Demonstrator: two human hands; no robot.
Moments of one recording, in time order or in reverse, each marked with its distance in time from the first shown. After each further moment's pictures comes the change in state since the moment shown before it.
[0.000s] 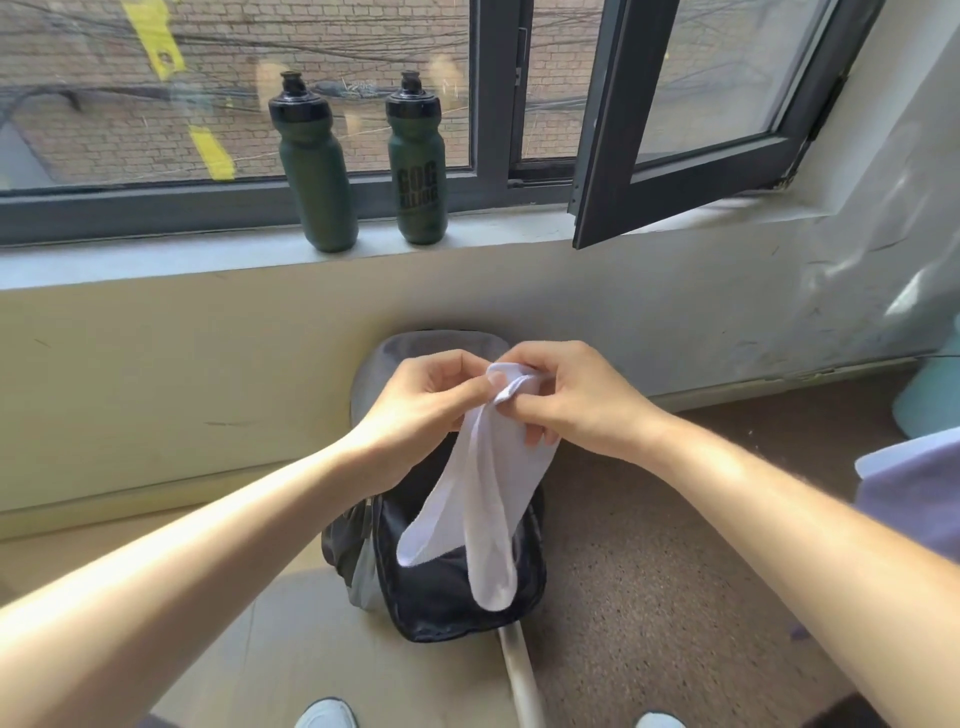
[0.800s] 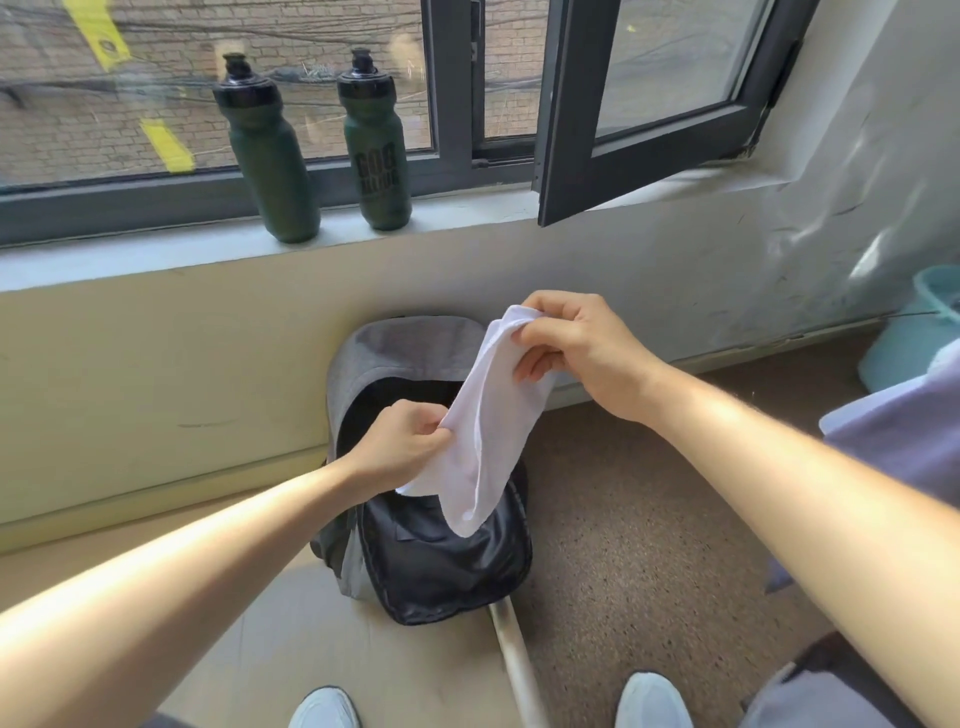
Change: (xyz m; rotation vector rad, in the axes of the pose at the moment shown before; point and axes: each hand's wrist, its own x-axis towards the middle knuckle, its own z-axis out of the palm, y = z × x) left_hand 0.015 -0.076 0.001 0.487 -0.095 -0.143; right_hand 0.002 0.015 -0.027 0.369 0.129 0.093
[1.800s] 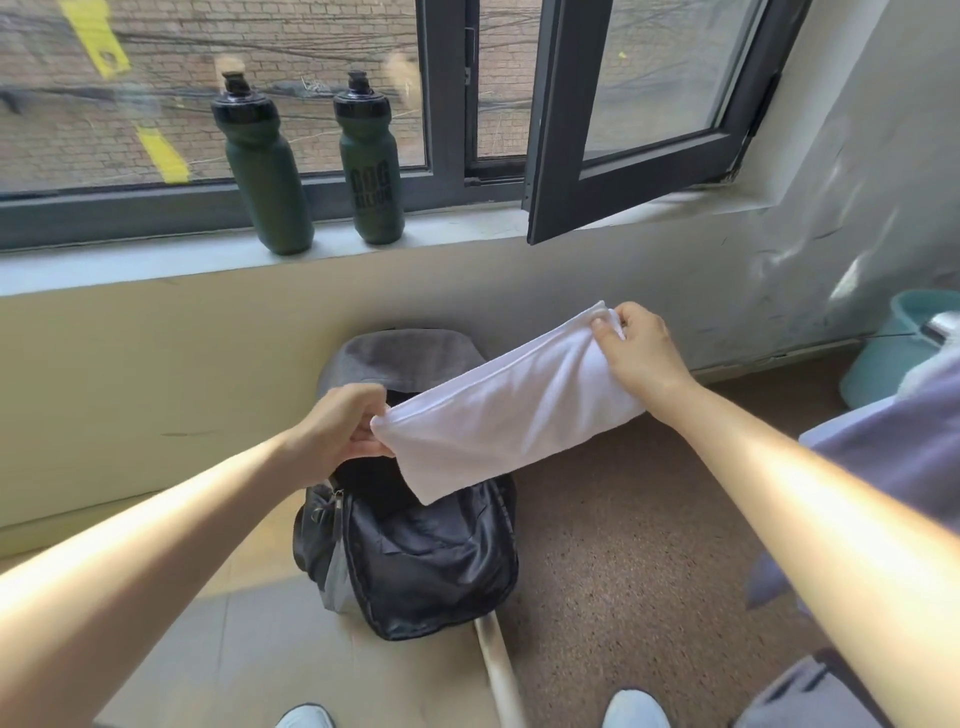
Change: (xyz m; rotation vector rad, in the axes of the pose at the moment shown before) left_hand 0.010 -0.001 -0.044 -0.572 0.111 -0.368; right_hand 0.016 0.050 -0.066 -0.587 0.498 0.122
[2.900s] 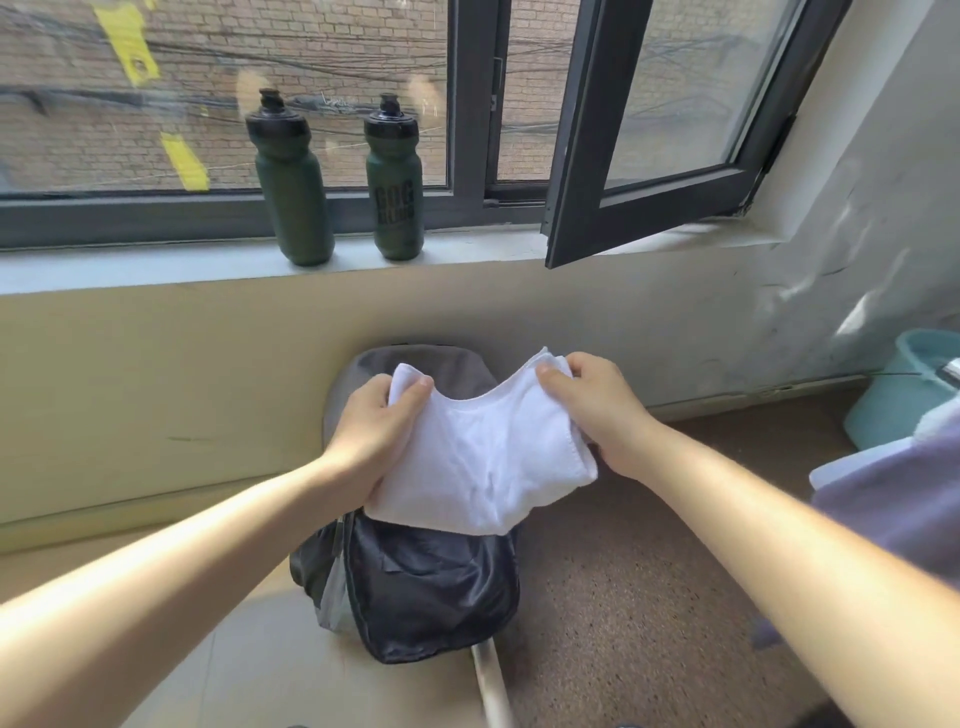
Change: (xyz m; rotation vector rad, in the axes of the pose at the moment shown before) left_hand -0.025 0.012 0.027 0.089 0.247 0.257; right_hand -0.035 -0.043 0.035 0.420 -0.289 0.141
